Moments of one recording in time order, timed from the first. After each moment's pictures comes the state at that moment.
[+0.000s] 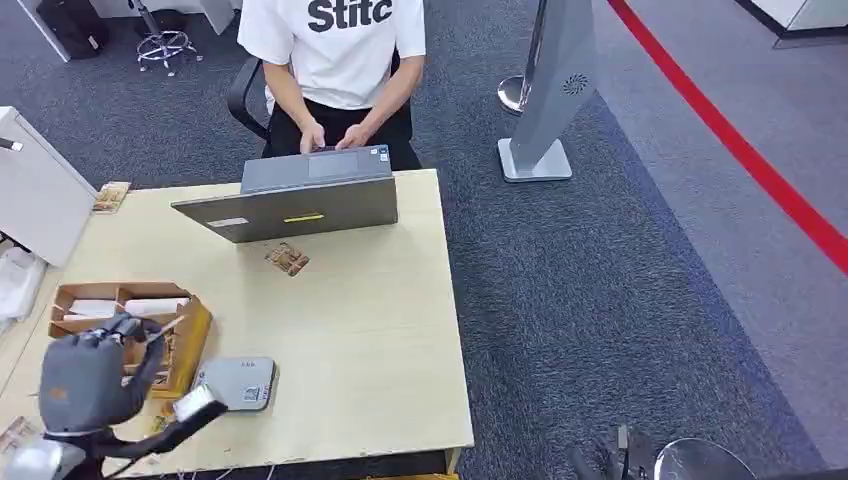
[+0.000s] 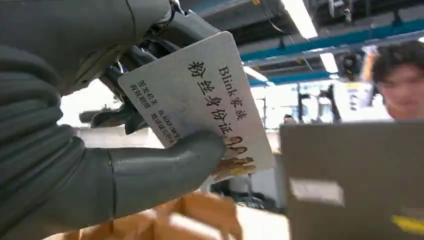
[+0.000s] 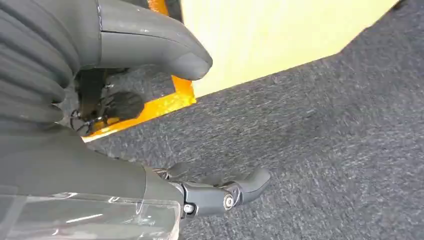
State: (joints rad) left arm 0.15 0.22 -0.07 -1.78 -1.11 0.44 -0.24; right arm -0.13 0.13 -0.79 -0.36 0.34 0.02 -0.43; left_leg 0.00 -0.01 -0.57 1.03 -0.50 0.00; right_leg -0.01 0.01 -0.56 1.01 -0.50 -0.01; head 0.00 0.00
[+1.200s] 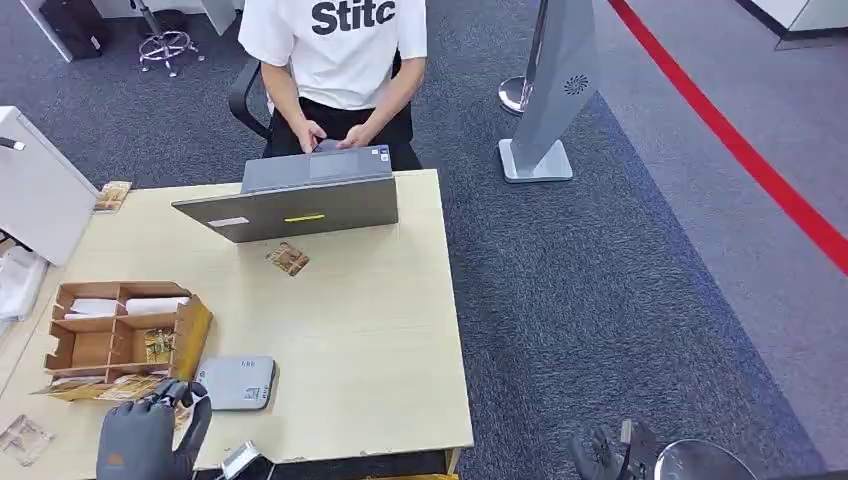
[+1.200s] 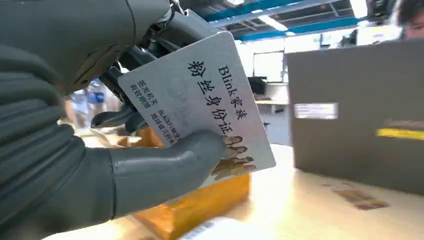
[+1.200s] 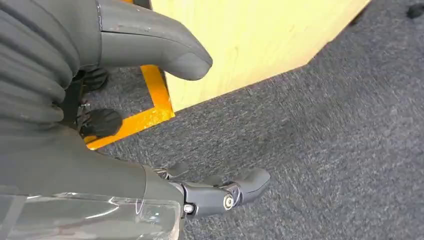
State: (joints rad) left arm 0.30 0.15 -0.13 -1.75 -1.16 0.50 -0.11; right arm -0.10 0.17 -0.70 -0.47 0.19 0.03 -0.42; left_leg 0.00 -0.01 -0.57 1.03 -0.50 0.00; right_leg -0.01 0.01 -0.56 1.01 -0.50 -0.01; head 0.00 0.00
